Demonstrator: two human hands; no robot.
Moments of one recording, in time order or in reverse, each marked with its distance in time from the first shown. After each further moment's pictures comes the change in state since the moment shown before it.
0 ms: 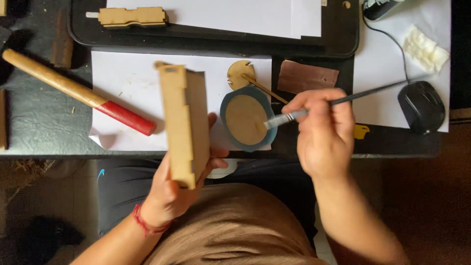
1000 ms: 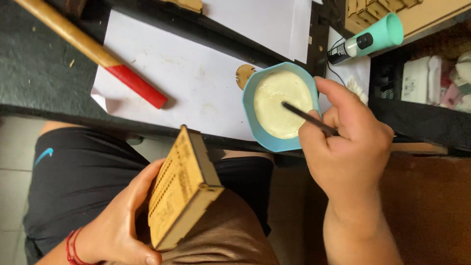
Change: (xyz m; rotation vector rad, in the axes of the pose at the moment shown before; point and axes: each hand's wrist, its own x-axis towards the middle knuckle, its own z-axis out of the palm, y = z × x) left_hand -0.109 0.045 -0.044 0.479 -0.130 -0.073; right_hand -0.010 -0.139 0.049 -1.151 -0.179 -0.454
